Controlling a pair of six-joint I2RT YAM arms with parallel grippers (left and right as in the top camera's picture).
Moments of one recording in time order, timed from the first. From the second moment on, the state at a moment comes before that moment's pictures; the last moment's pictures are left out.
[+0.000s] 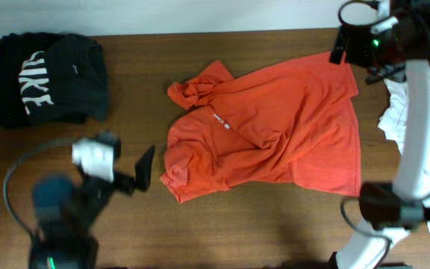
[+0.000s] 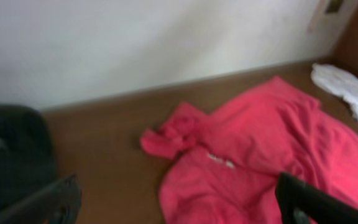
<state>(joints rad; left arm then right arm) 0.03 0.67 0.73 -0.35 0.42 0.07 -0.04 1.91 2.53 -1.69 -0.02 0.28</state>
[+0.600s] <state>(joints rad) -0.42 1.57 1.19 -0.95 0.11 -0.43 -0.41 1.67 1.70 -1.36 0.05 0.37</state>
